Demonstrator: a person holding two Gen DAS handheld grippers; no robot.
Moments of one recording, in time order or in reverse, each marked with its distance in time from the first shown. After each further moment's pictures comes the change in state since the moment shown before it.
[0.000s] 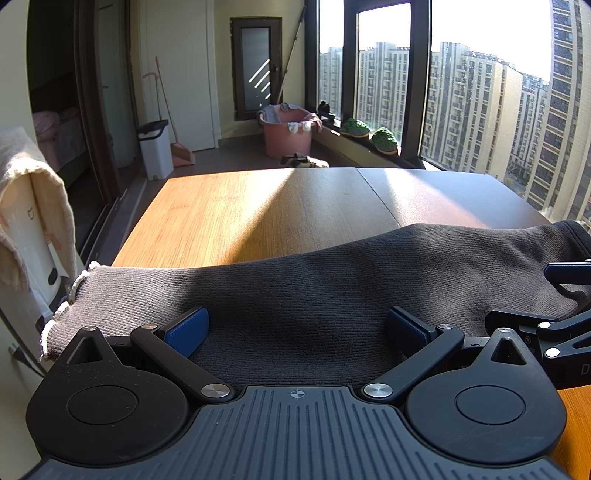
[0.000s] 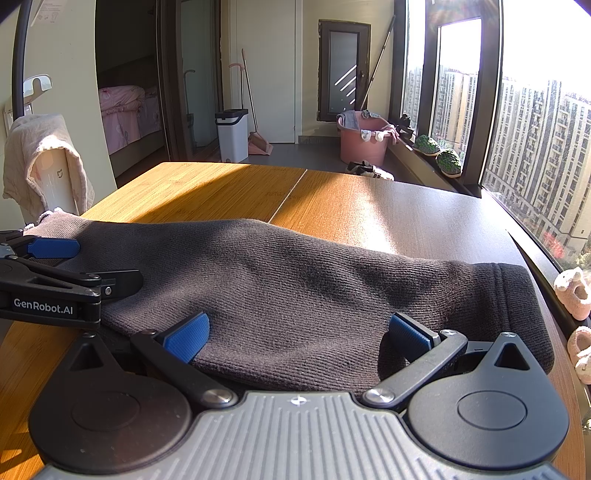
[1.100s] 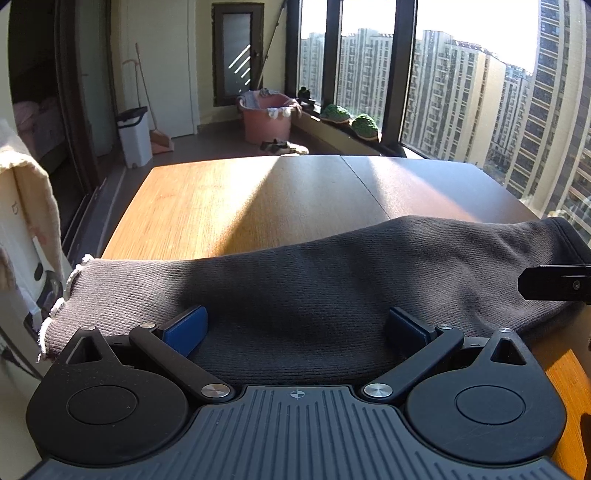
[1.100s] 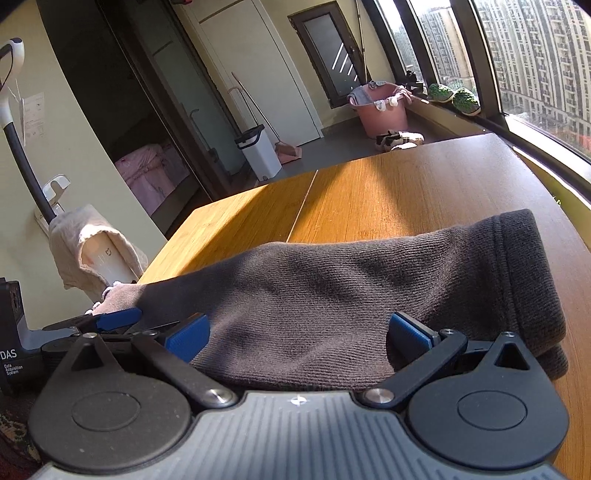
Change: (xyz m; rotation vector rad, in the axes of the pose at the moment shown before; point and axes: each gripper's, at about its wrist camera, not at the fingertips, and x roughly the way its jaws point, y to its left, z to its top) left arm -0.002 0.008 0.001 0.020 0.058 -0.062; right arm -0.021 -0.054 -0.001 0.301 0.024 0.241
